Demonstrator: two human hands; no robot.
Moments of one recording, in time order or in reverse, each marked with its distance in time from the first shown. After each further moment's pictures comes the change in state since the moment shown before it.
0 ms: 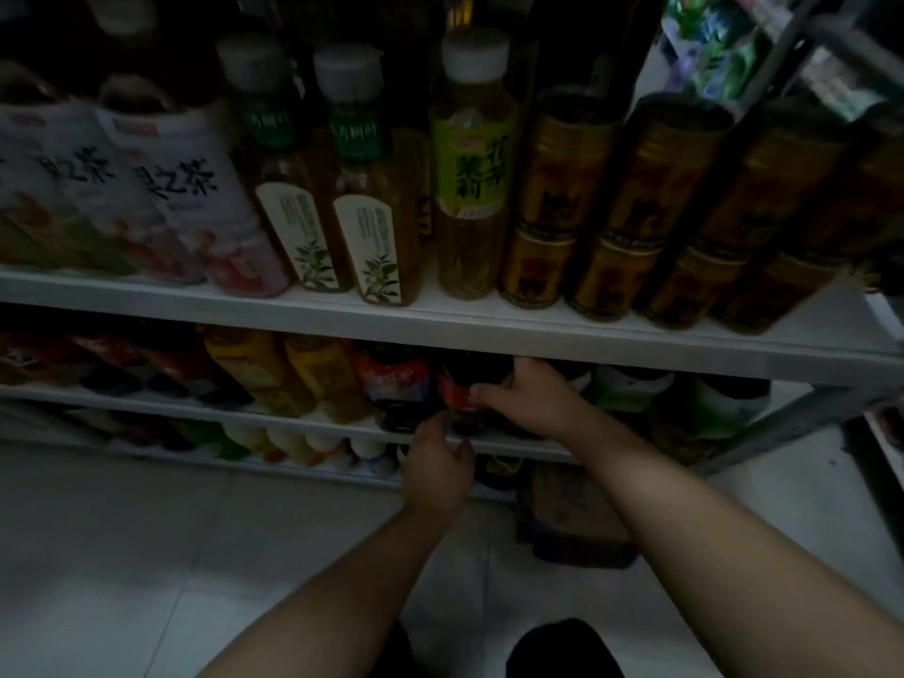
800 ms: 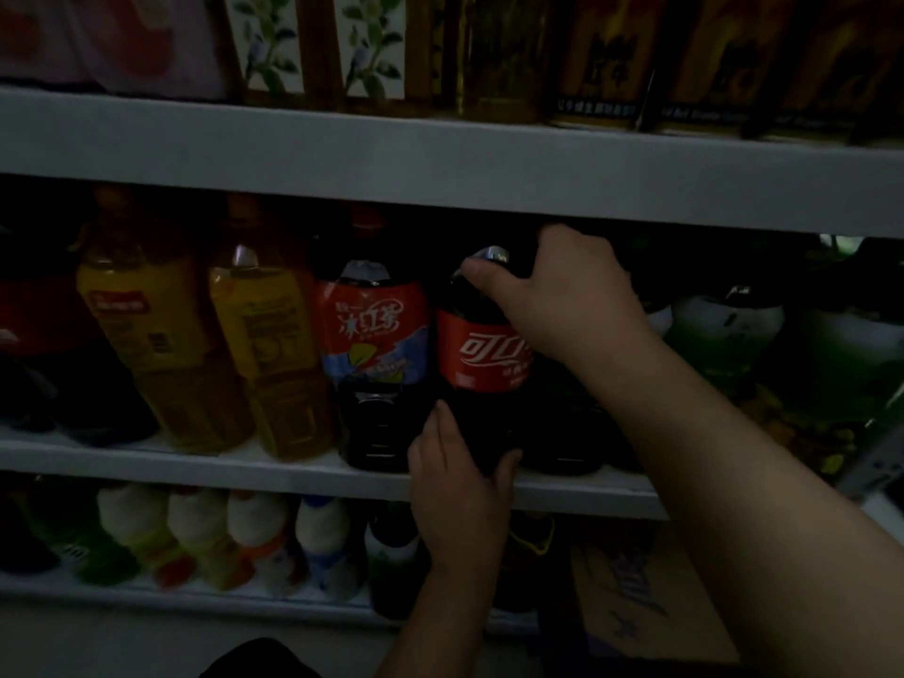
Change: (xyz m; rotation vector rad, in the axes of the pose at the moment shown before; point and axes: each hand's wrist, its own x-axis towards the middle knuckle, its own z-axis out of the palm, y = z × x) left_hand 0.056 -0.104 0.128 0.085 0.537 0.416; right_hand 0.038 0.031 0.054 -0.367 0.742 -0.249
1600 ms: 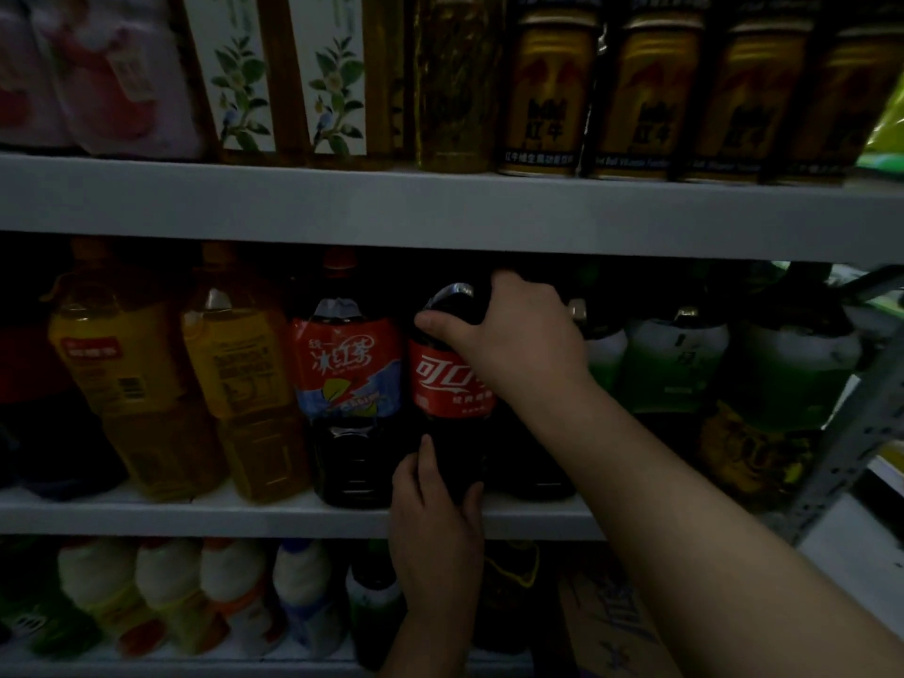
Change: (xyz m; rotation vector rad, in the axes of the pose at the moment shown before) left_hand -0.005 -0.008 0.001 -0.049 -0.025 0.054; right_hand -0.009 0.002 0.016 -0.077 0.125 -0.011
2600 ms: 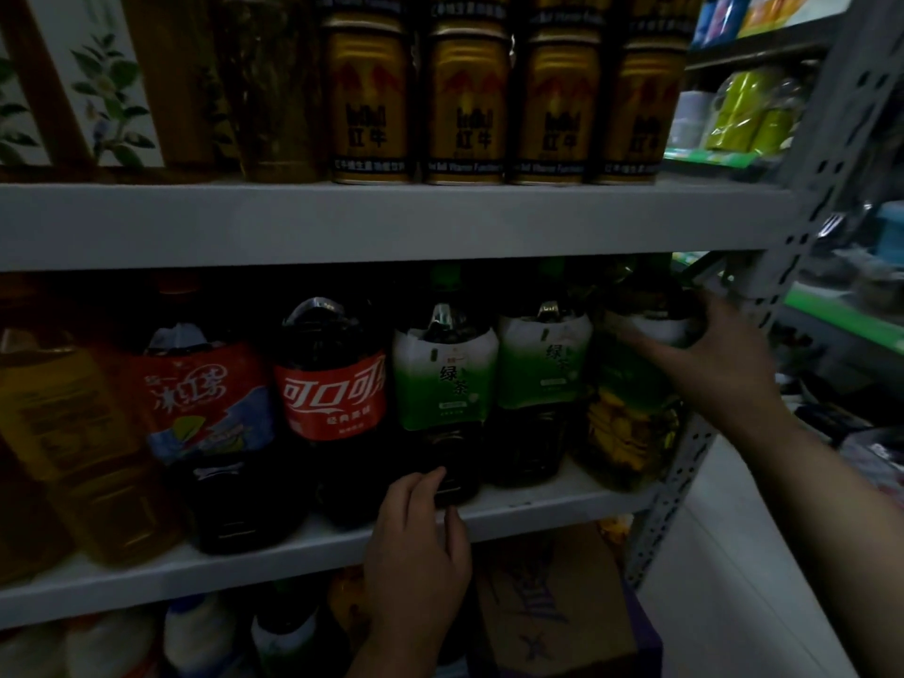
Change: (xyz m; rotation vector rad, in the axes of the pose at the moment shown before) left_hand -0.025 0.055 0.025 -0.151 -0.123 0.285; right_hand -0.034 0.228 -0.141 -0.025 0.257 0.237
